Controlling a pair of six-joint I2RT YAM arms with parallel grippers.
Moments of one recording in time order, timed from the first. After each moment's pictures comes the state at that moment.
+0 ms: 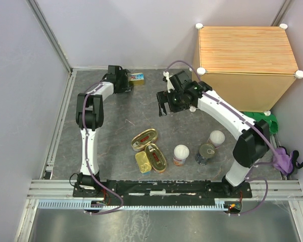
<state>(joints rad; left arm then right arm) -0.13 2.42 1.86 -0.18 0.06 -1.80 0.61 1.70 1.57 -0.83 -0.12 0.28</state>
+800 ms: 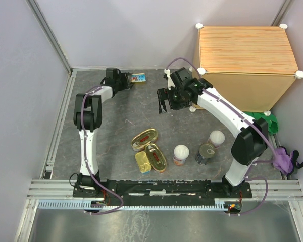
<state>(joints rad) -0.12 2.41 1.76 0.06 0.17 -1.78 0.59 1.75 1.65 -0.86 -0.14 0.29</state>
